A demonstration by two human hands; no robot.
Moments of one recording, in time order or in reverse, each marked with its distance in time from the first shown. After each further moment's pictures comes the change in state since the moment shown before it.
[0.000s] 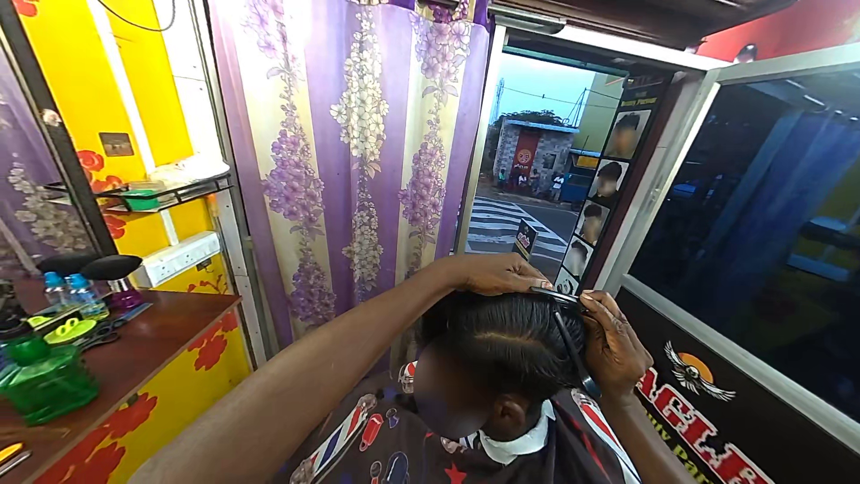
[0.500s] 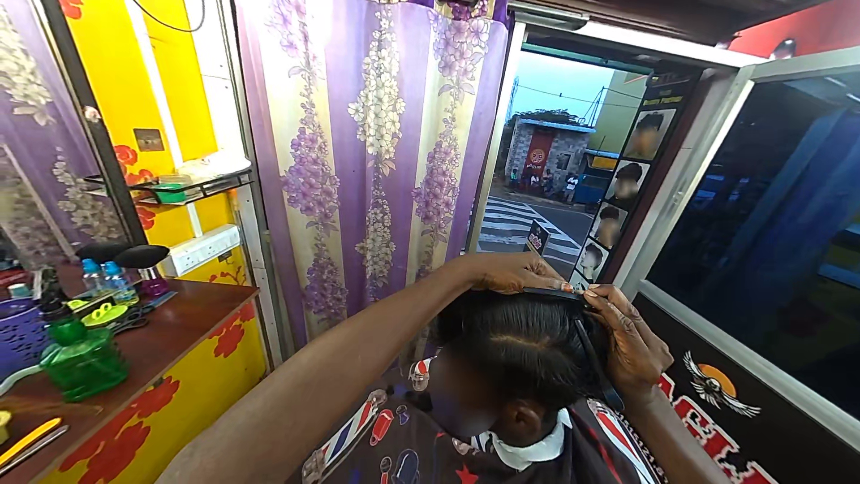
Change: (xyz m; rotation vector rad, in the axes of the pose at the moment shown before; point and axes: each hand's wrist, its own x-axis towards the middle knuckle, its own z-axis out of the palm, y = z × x) left_hand -0.002 0.001 -0.001 -0.123 0.012 -0.054; right_hand 0.022 -0.002 0.005 0.048 -0.128 -0.180
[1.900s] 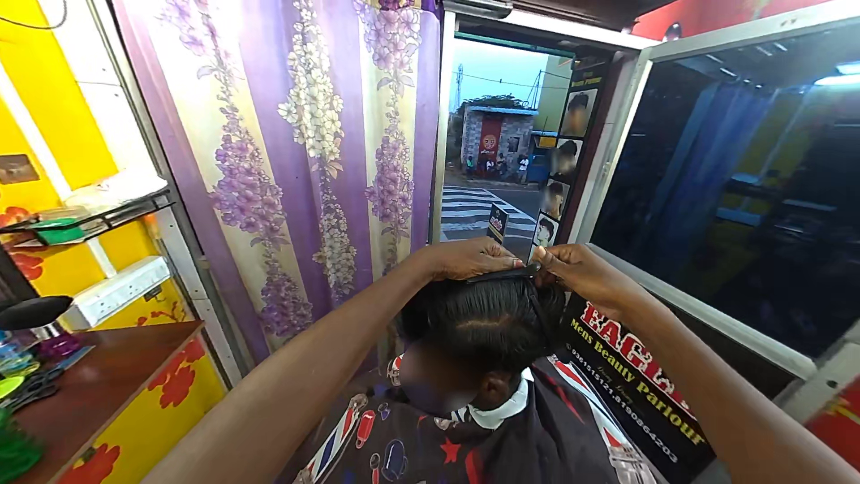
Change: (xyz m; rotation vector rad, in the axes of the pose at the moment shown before) left_hand 0.004 0.013 0.009 0.027 -0.025 -0.076; right_hand 0.099 -0.012 -0.053 0.514 -0.806 1.154
